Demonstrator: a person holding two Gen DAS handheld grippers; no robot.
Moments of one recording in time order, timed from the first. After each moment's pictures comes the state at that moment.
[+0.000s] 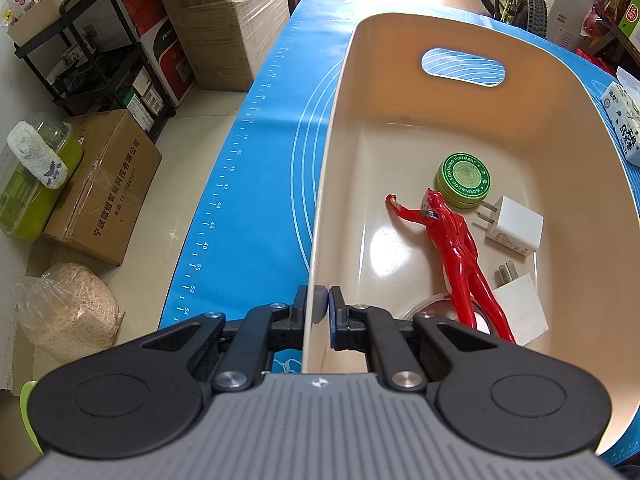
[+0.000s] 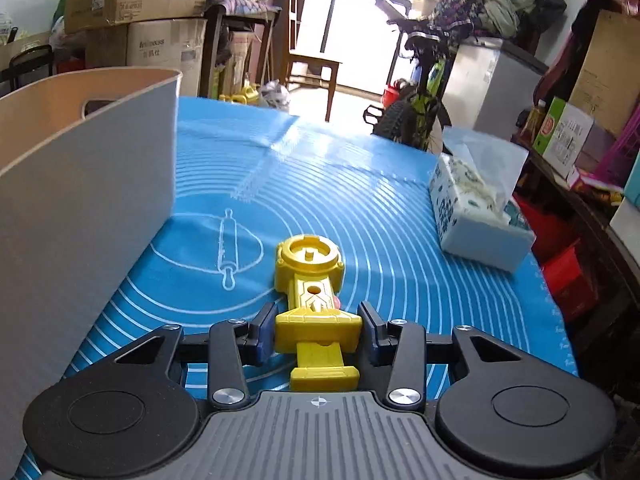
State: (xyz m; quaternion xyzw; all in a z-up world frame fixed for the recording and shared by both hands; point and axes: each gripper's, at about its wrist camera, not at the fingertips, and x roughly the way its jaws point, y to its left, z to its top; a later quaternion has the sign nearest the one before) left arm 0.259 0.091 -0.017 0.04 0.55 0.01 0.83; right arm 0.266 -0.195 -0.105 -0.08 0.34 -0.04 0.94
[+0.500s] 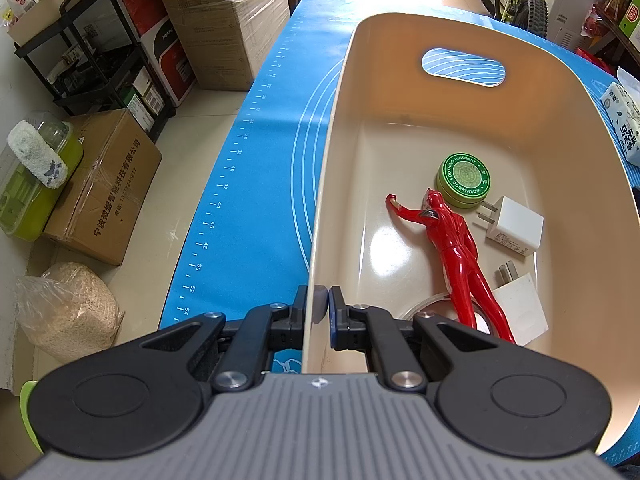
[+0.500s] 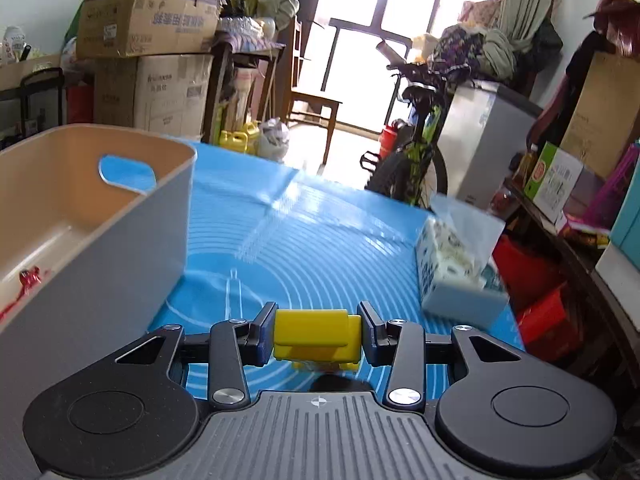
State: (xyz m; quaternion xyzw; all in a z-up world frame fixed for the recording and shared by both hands) left arm 0.259 0.092 -0.016 0.04 0.55 0.01 0.83; right arm 0.258 -0.187 -0.055 -0.10 0.29 -0.04 0.95
